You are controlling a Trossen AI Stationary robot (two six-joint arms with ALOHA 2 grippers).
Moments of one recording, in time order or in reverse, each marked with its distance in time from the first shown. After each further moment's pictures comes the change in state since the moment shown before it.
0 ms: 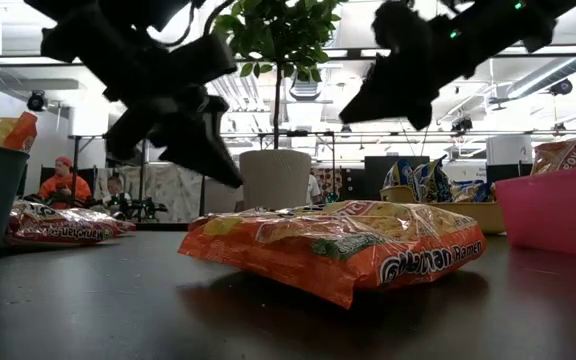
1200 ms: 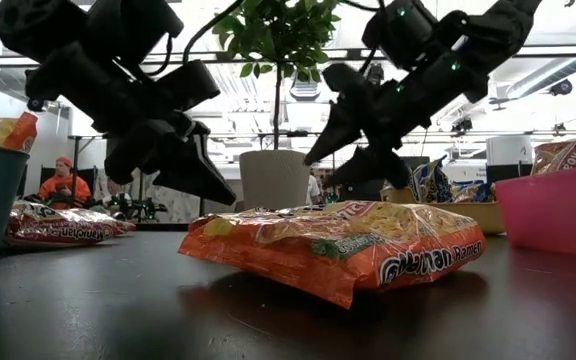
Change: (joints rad) left arm 0.025 -0.006 -0.184 0.285 -0.007 -0.099; right arm -0.202 0.228 0.057 0.090 -0.283 0.347
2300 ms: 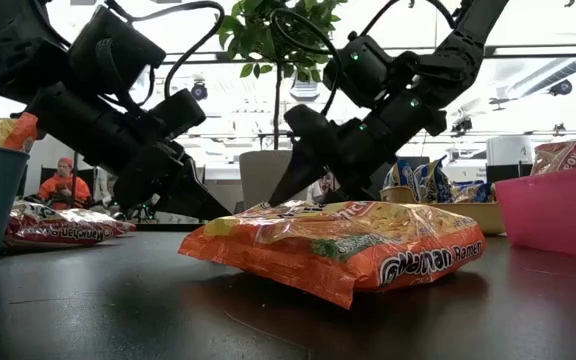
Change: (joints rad) left arm 0.009 0.120 -0.150 0.306 -0.036 -0.157; right arm -0.033 0.256 0.148 0.023 -0.145 0.028
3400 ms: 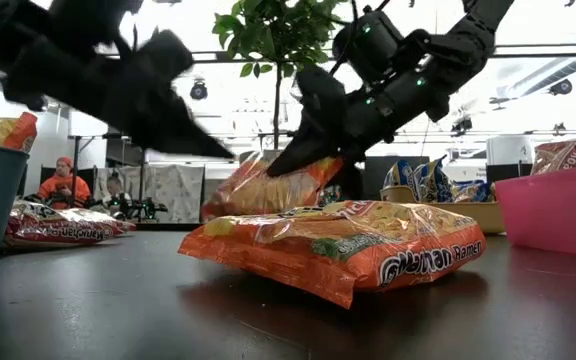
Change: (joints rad) left arm -0.031 -0.212 -0.006 0.018 0.028 0.060; right arm 0.017 -0.065 -0.018 0.080 -0.068 -0.205
